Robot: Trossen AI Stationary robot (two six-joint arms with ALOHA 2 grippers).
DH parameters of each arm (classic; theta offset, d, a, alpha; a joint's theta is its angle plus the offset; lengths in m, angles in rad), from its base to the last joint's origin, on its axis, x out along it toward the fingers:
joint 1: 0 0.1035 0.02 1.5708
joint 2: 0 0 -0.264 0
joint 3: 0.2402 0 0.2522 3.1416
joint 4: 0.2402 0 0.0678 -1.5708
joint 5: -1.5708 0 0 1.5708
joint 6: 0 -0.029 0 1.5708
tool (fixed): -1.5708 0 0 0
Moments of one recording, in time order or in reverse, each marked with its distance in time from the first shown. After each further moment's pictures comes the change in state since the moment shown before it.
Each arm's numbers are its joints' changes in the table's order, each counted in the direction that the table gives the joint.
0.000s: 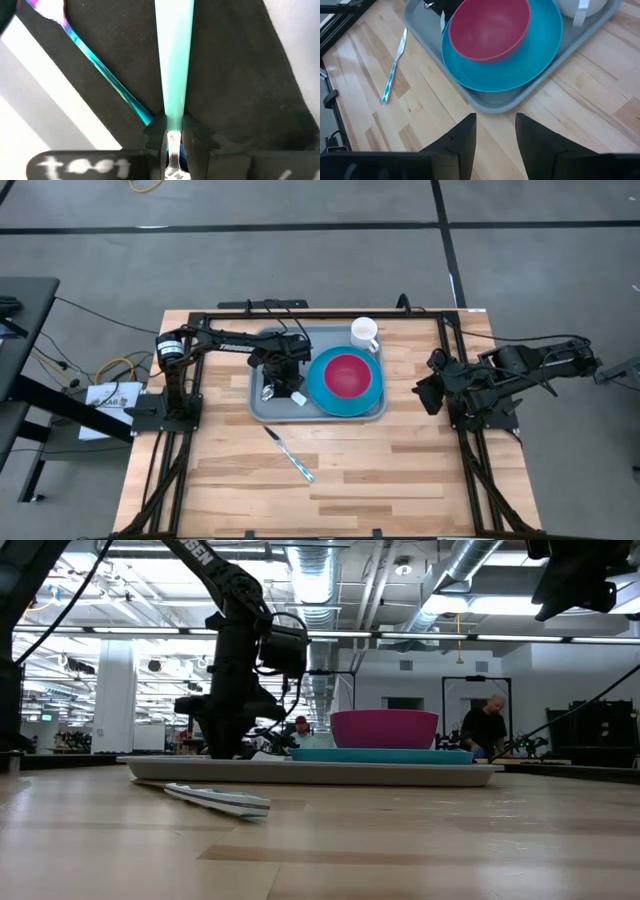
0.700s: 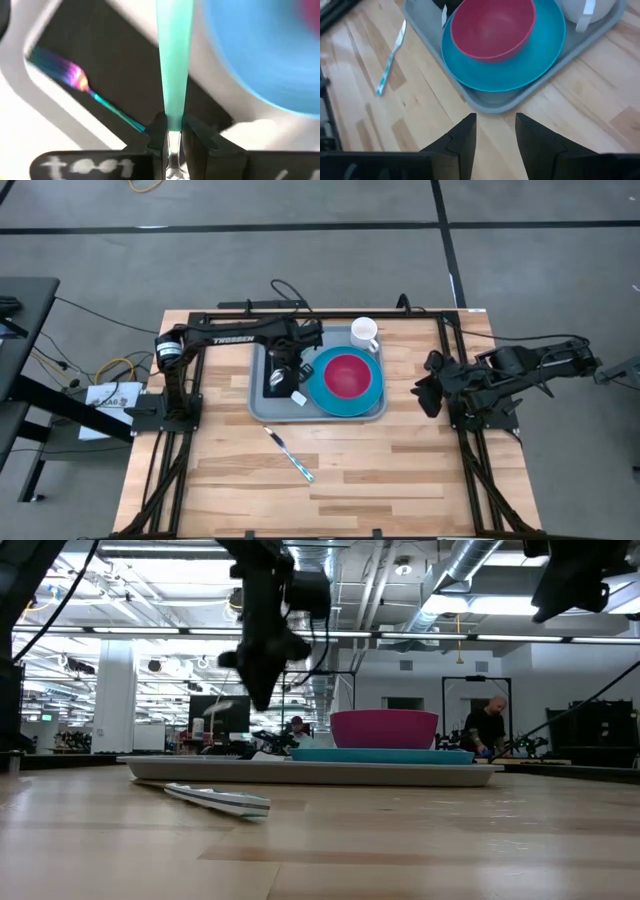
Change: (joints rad) left arm -0.027 0.010 0.326 0.223 -0.038 -0.233; right arm -0.002 -0.019 0.000 -0.006 -0.003 0.079
